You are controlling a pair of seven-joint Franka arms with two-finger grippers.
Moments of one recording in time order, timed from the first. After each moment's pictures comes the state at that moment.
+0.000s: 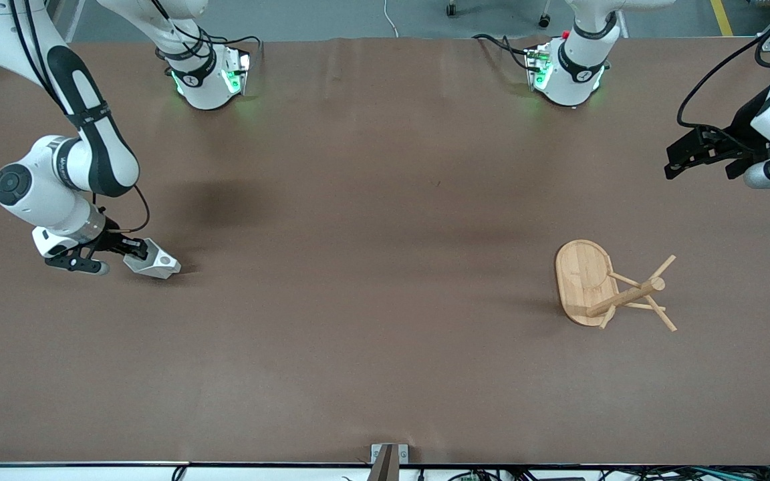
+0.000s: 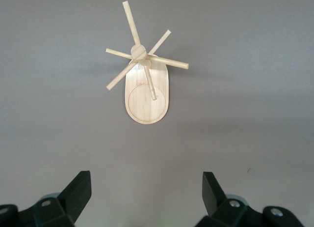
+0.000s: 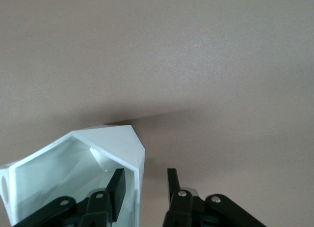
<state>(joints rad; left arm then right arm) -0.07 0.02 -0.04 -1.51 -0.03 1.52 -0.10 -0.16 0.29 -0.02 -2.27 0.04 2.59 -0.03</state>
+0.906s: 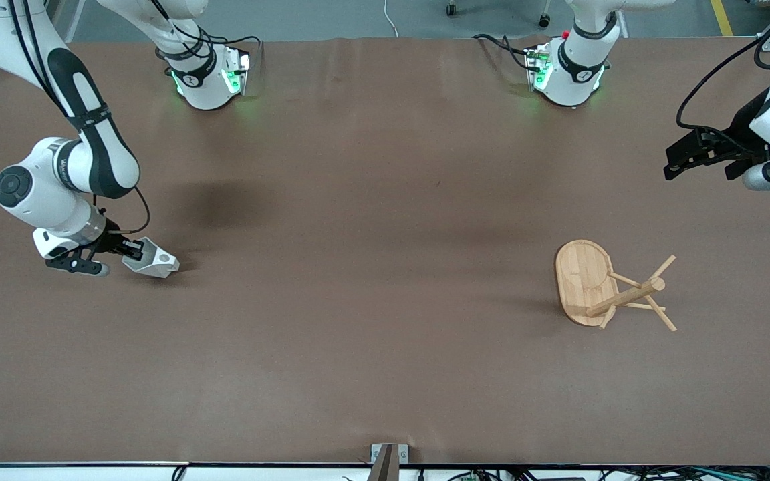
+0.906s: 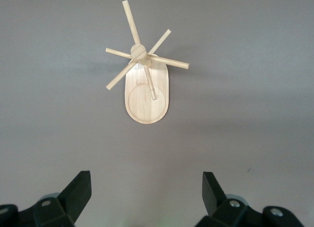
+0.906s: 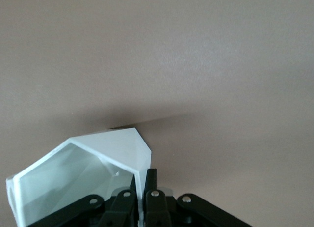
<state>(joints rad) -0.07 0.02 -0.04 -1.51 -0.03 1.52 -0.10 -0.15 0.29 -0.01 -2.26 0.04 2.59 -0.03</state>
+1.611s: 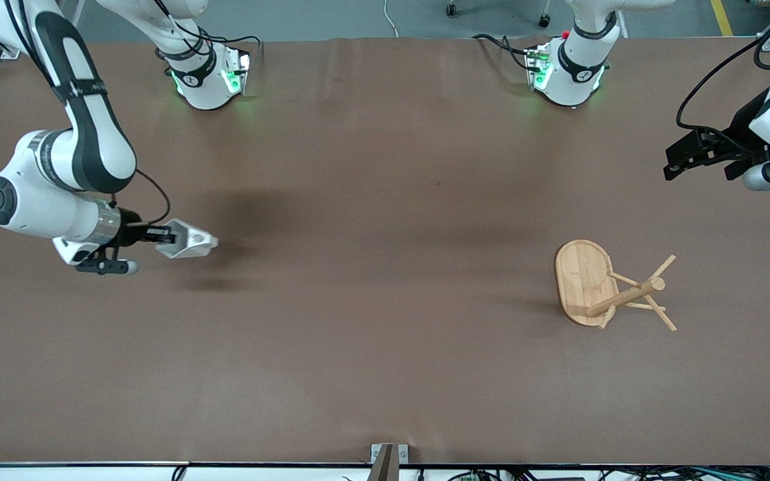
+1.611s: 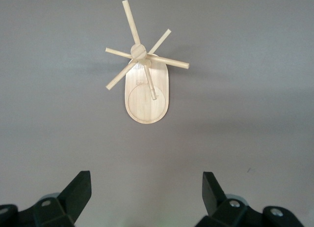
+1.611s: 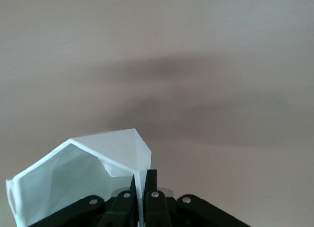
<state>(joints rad) -0.07 0.02 -0.04 -1.51 -0.03 1.52 -0.10 -0.14 0.19 0.19 -2.06 0.38 2.04 -0.06</state>
